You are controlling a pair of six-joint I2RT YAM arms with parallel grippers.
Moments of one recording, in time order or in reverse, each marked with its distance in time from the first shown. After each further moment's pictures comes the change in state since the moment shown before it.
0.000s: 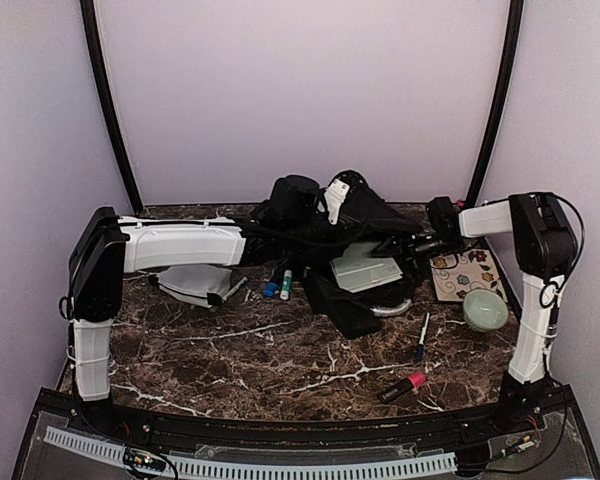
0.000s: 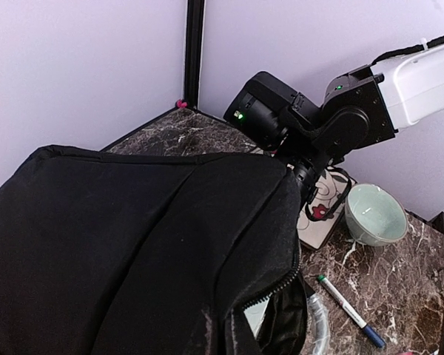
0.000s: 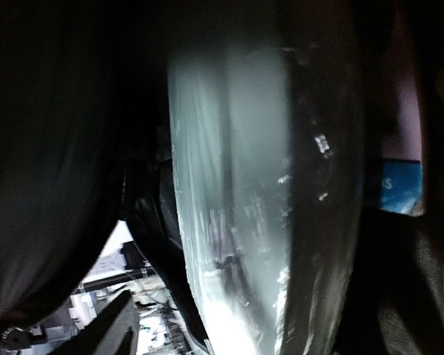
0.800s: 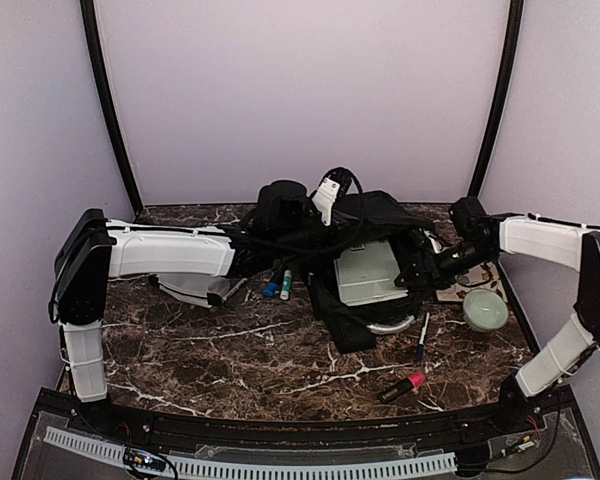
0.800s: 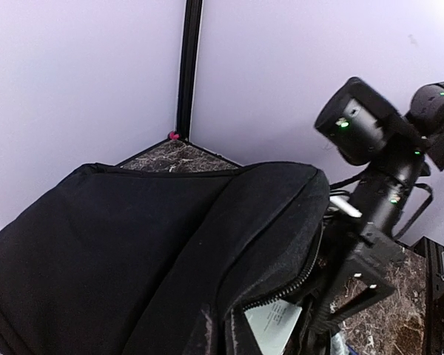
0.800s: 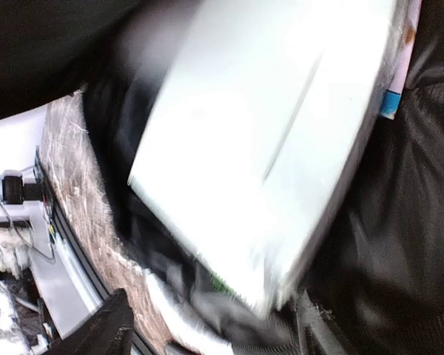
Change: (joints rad) left arm -0.012 -0.088 -0.154 0.190 -0.026 -0.042; right arm 0.061 -0.522 -0.314 -0.241 0.388 -0.454
